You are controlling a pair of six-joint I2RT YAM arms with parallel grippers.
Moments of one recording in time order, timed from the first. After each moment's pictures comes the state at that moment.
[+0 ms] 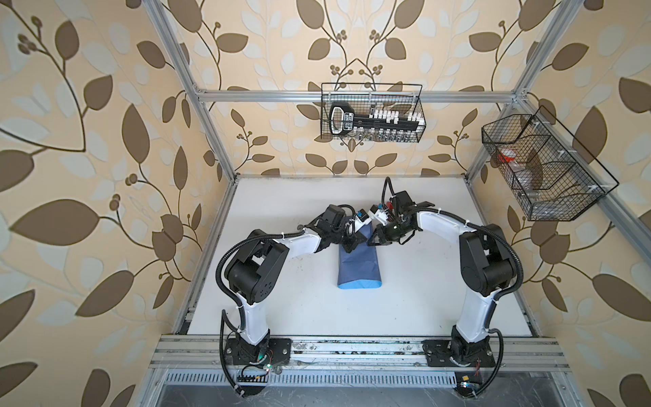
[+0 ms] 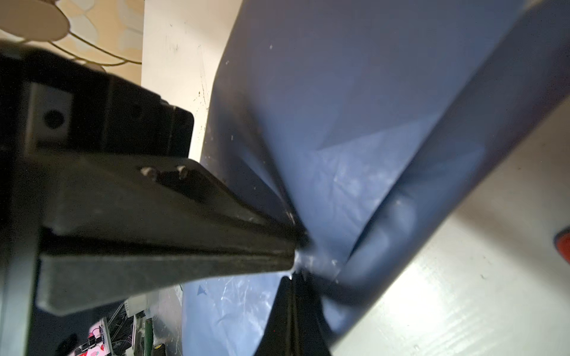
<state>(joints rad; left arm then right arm) -0.56 1.87 1.10 0.06 0.55 0.21 0.31 1.89 1.30 -0.68 -0.70 0.05</state>
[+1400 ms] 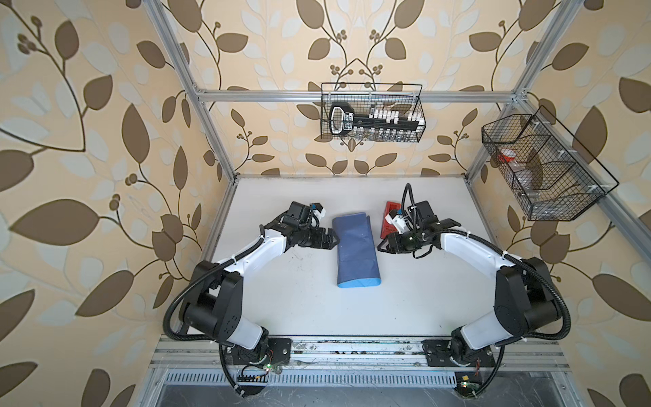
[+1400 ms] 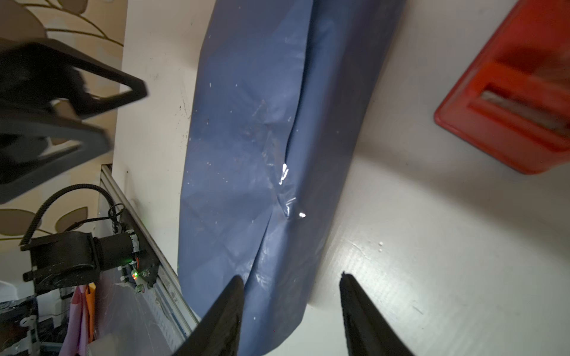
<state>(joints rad) -0.35 1.53 0.94 -0.40 0.45 -0.34 0.32 1.56 1.00 -0.54 -0.56 0.24</state>
